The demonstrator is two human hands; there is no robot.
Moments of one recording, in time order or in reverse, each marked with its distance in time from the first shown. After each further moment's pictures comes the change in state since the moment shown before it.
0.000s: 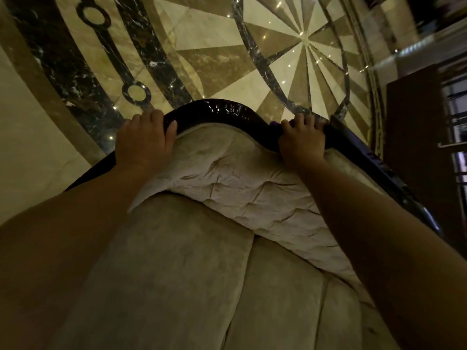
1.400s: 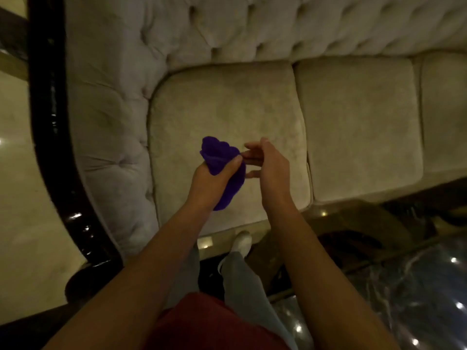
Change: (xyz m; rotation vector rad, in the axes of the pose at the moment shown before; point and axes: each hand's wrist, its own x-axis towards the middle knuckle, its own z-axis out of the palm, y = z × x) left_hand -0.389 0.050 -0.105 -0.870 -1.089 -0.595; right_hand -0.477 -0.235 0.045 2.188 -0.301 1.274
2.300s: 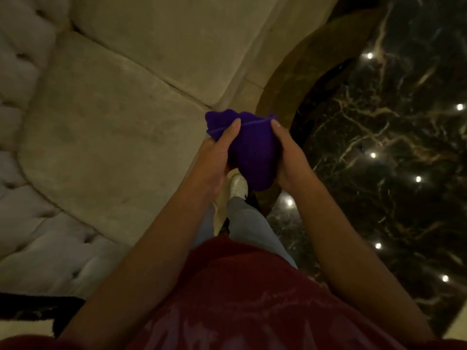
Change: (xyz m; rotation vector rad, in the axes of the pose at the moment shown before) left_hand -0.172 -0.178 0.347 0.389 -0.581 -0.231; right_hand -0.128 0.268 -0.397 1.035 0.245 0.321
